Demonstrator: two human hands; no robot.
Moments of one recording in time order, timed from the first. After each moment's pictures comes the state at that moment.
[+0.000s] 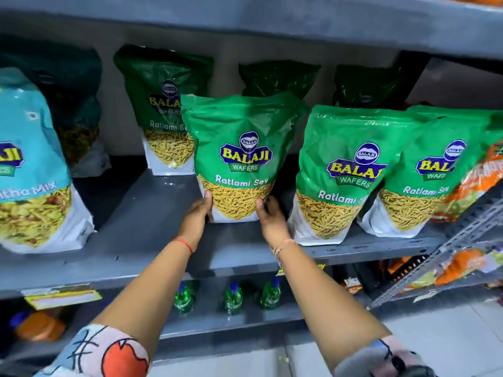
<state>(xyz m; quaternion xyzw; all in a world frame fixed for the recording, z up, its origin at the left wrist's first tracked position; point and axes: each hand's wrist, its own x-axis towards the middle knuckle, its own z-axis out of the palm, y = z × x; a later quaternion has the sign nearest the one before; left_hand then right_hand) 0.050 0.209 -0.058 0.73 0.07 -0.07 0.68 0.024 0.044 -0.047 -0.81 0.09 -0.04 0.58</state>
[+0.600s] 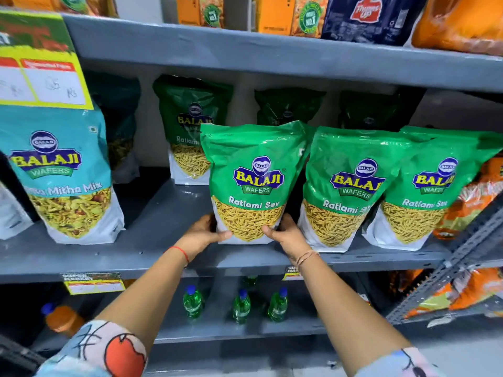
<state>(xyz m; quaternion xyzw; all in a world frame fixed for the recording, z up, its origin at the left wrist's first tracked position) -0.005 0.223 -0.029 0.75 -0.03 -0.12 0.64 -0.003 0.020 -0.047 -0.78 0.02 0.01 0.63</state>
